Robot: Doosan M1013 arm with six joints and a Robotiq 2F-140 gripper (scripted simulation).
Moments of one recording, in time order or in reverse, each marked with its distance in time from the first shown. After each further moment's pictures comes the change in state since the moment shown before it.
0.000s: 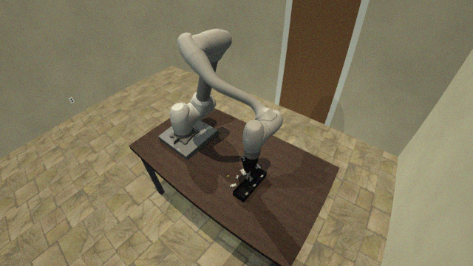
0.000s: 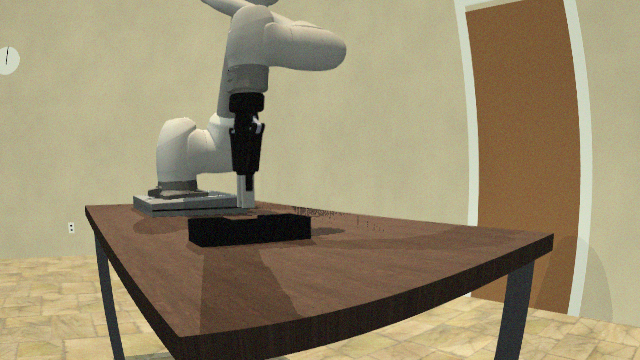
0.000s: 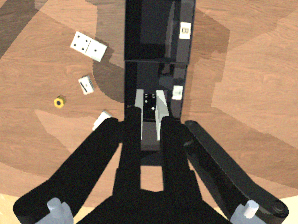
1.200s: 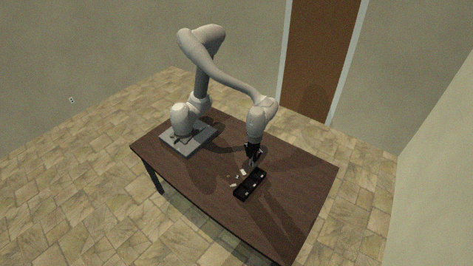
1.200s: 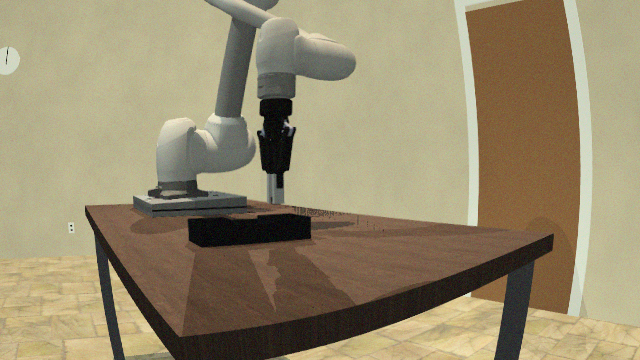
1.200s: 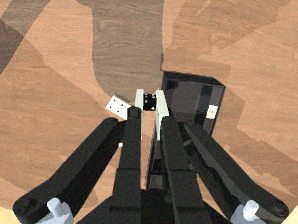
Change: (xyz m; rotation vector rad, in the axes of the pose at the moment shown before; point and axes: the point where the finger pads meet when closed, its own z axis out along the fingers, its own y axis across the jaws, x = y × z) arm 0.102 -0.055 0.000 0.000 0.000 -0.064
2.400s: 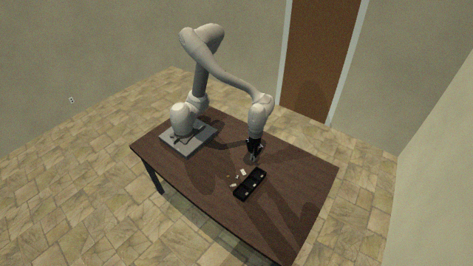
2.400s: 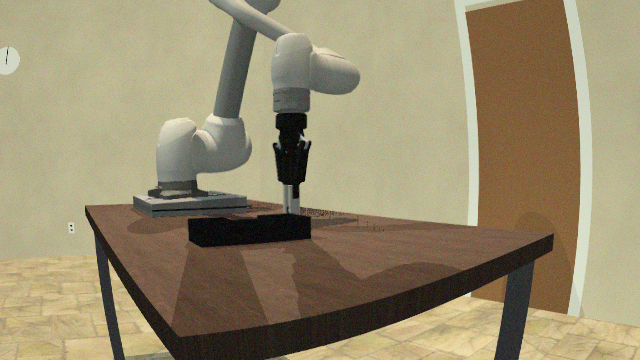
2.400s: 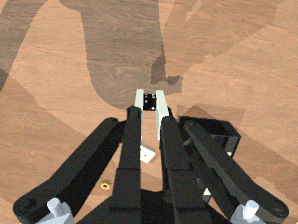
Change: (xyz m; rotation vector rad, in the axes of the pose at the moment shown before) arm 0.064 -0.029 0.027 0.000 0.000 -0.001
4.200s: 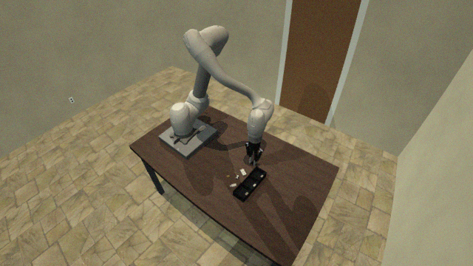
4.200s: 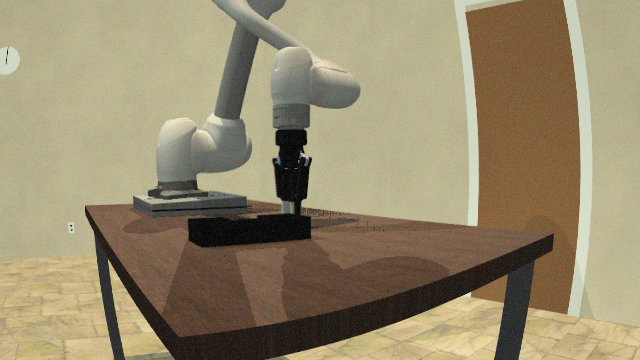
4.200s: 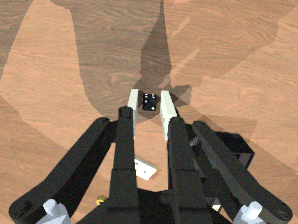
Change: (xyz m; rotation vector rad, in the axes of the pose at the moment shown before) arm 0.000 0.000 0.039 0.000 0.000 0.000
